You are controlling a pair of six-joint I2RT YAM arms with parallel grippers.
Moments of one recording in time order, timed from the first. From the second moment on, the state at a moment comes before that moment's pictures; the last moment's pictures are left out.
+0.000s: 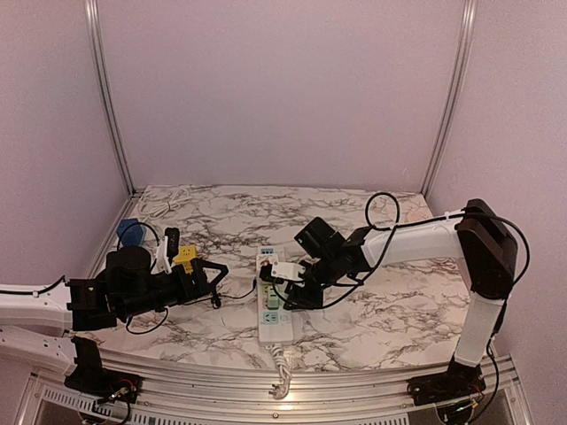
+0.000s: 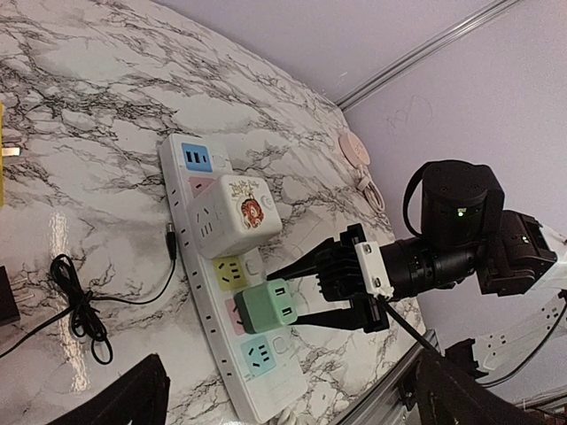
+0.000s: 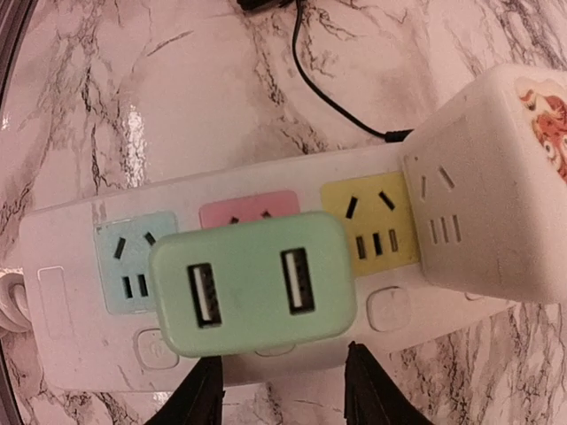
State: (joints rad) left arm -1.01 0.95 0.44 0.15 -0.18 -0.94; right arm 0.88 1.87 1.18 -0.37 -0.29 -0.51
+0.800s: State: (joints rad) left arm -1.01 0.95 0.44 0.15 -0.19 -0.94; right arm 0.95 1.39 1.13 -0.37 0.01 -0.41
